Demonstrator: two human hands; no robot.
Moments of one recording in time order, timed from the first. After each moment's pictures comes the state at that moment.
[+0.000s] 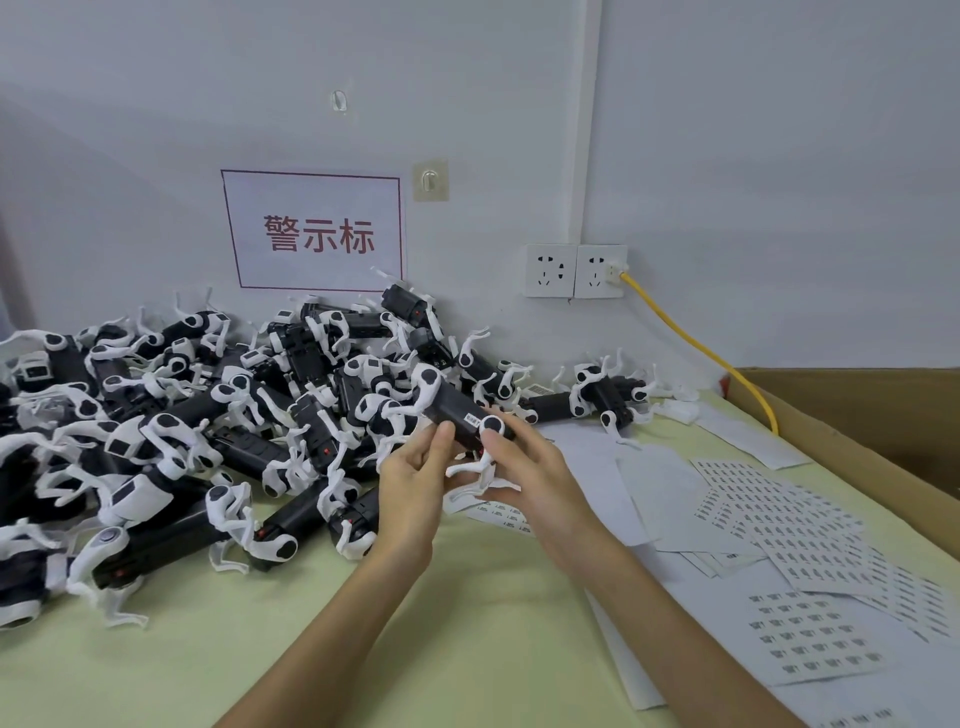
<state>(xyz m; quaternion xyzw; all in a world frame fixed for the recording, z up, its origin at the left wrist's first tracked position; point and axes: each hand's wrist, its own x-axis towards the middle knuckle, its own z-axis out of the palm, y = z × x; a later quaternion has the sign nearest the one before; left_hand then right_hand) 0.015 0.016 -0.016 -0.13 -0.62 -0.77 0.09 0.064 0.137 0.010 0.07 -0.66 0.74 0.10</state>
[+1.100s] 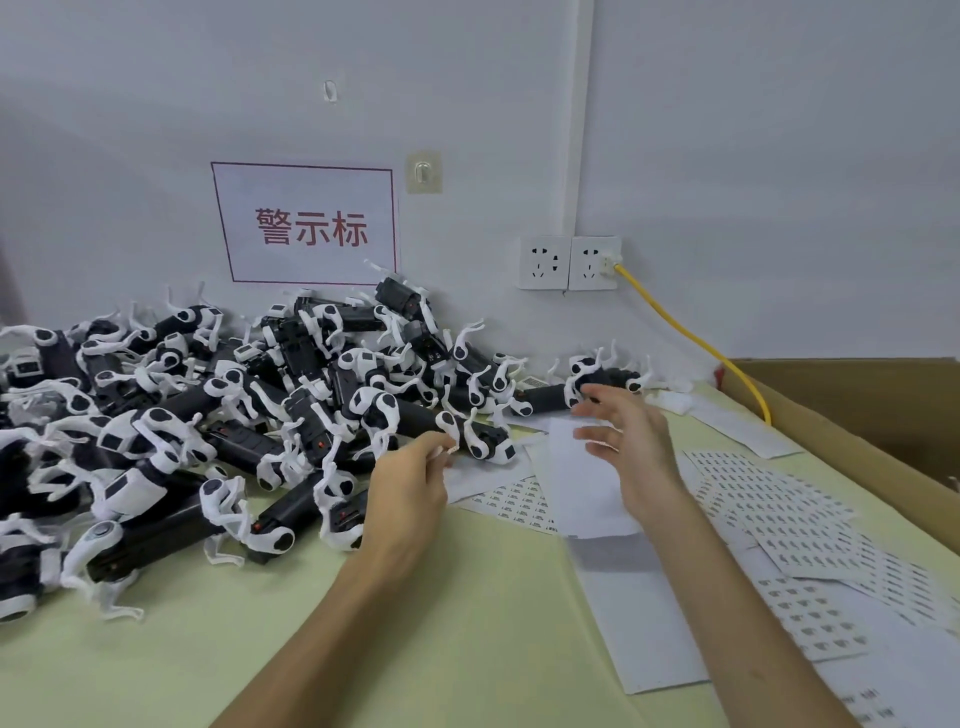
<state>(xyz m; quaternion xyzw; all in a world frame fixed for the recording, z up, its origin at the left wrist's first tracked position) 0.003 0.005 -0.030 -0.18 -0.85 -0.44 0.22 0.053 0.222 0.020 -0.12 -0.61 0.74 0.24</state>
